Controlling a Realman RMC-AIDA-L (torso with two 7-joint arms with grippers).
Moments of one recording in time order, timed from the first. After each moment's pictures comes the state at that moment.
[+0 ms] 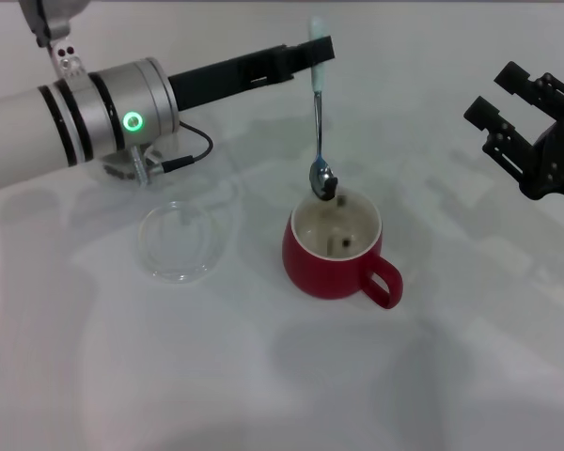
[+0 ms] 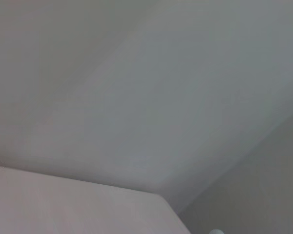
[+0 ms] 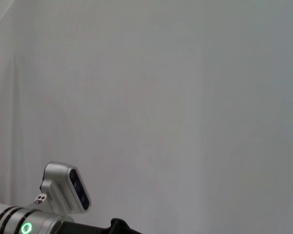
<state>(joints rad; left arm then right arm) -0.93 -2.07 2.84 0.00 -0.49 1.20 -1.56 0.35 2.00 -2.34 0.07 0.30 -1.80 0.53</state>
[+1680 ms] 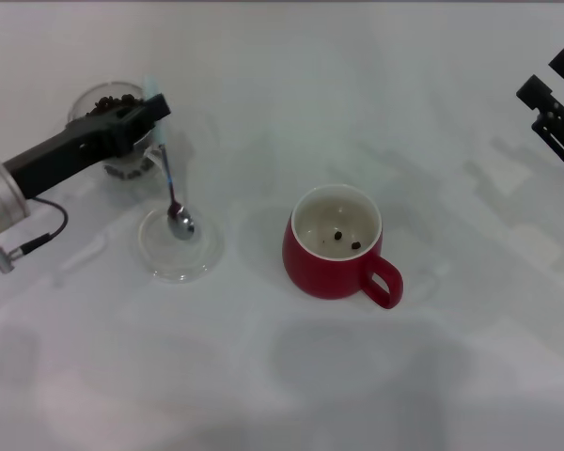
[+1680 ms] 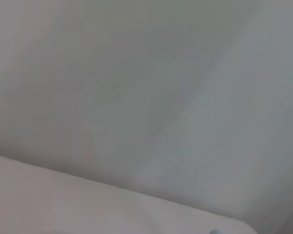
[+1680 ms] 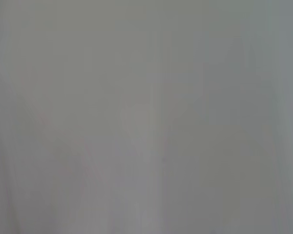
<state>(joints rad) -0.65 -2.06 2.84 -0.20 -0.59 1.38 -1.34 0.32 1.97 -2.34 0.08 0.39 -1.78 0.56</state>
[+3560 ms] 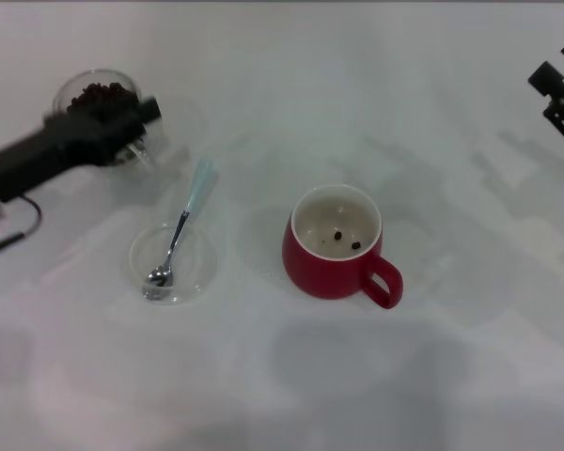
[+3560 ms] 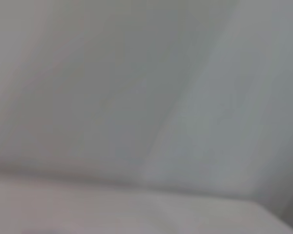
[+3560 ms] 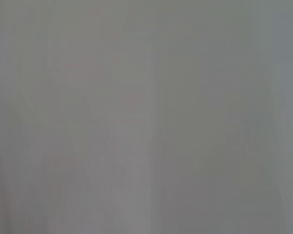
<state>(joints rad) -0.64 -2.04 2.84 -0.22 -0.58 1.44 -1.18 0.33 1.95 -2.34 0.08 0.41 -1.78 0.57</state>
